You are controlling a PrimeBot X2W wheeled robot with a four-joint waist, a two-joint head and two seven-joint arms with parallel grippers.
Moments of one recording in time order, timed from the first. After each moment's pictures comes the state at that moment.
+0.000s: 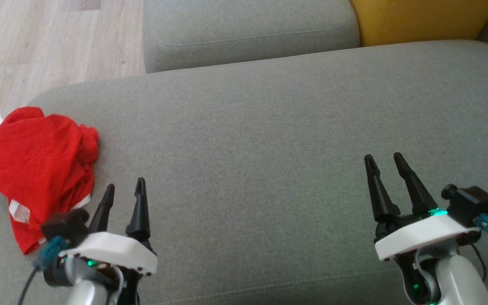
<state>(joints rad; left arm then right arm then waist) 0.00 0.17 -0.28 0.06 -0.52 0.18 -0.12 -0.06 -0.04 0.04 0.09 0.40 0.13 -0.12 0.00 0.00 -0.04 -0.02</state>
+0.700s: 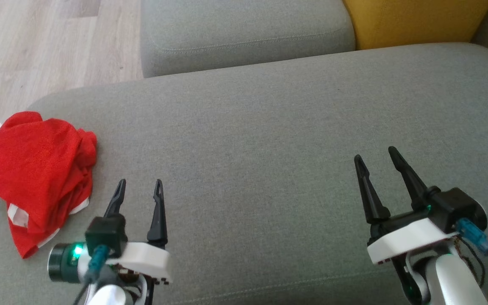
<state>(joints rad) -0.03 0.26 -0.48 0.03 -0.31 0.38 -0.18 -0.06 -0.04 0.06 0.07 0.14 0.13 -0.18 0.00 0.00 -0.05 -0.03</state>
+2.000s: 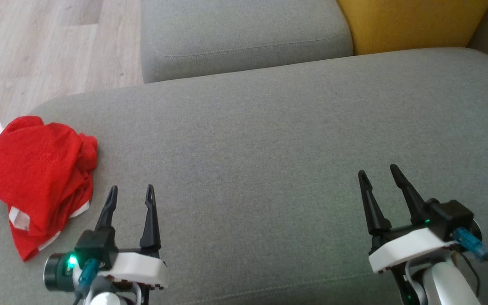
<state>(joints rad) 0.04 0.11 -0.27 0.08 -0.15 0.20 -0.25 -0.06 -0.04 0.04 0.22 0.17 0.13 -0.25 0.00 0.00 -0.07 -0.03</state>
